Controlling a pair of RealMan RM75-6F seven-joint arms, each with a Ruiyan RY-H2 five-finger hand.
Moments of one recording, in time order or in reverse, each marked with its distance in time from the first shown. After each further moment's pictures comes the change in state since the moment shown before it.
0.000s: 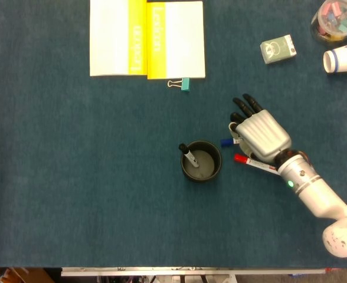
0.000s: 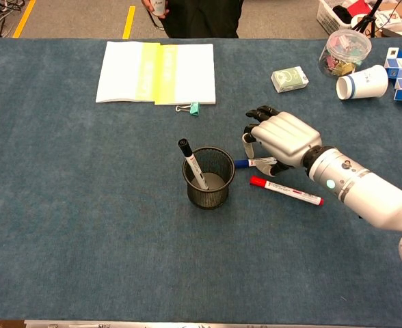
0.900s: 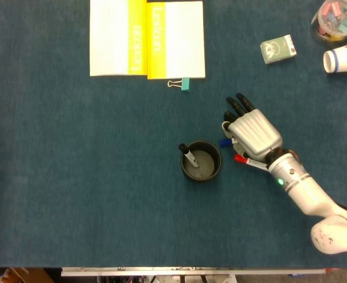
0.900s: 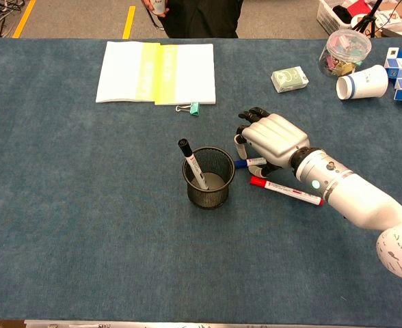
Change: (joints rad) left arm 0.001 0.005 0.000 -0.011 -0.003 -0.001 0.012; right arm 0.021 -0.075 0.015 0.072 0.025 -0.011 -0.018
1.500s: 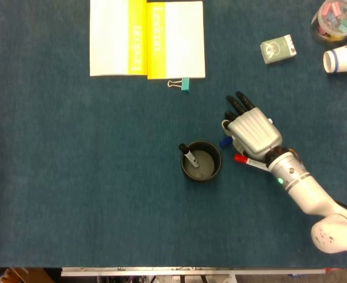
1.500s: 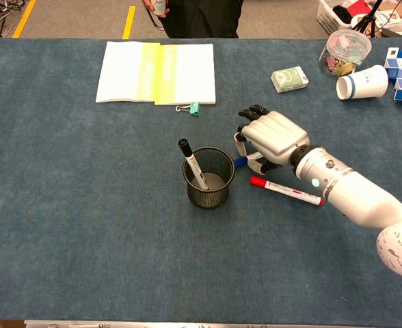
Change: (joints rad) left arm 0.002 -0.002 0.001 0.011 0.003 0.003 -0.012; right arm 0.007 0.016 0.003 -0.023 0.010 0.012 -0.027
